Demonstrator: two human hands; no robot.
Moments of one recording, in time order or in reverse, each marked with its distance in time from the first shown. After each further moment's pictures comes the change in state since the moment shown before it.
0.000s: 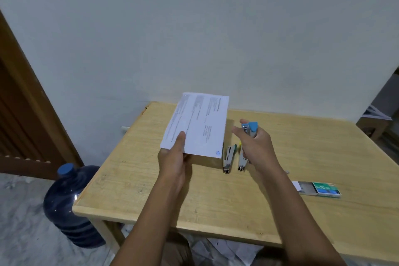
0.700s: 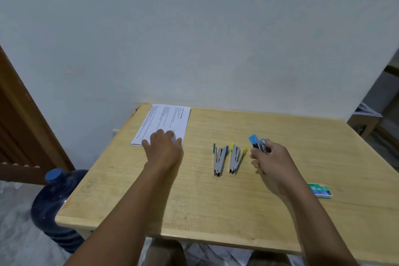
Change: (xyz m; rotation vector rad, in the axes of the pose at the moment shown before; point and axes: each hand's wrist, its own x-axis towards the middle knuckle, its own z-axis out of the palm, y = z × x) left_hand 0.076 -0.002 0.000 1.749 0.088 0.487; right_hand 0.013 0.037 -0.061 -0.305 0.022 0.070
